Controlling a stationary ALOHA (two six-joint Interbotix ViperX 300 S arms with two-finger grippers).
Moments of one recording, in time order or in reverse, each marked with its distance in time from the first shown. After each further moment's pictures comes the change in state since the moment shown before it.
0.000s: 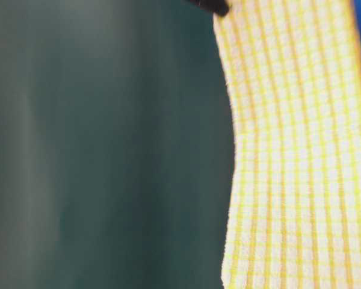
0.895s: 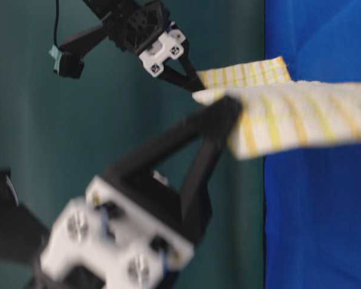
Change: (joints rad) left arm -0.189 0.476 -0.468 0.002 -0.178 0.003; right arm -0.219 0.337 -0.318 -0.107 -0.051 -0.005
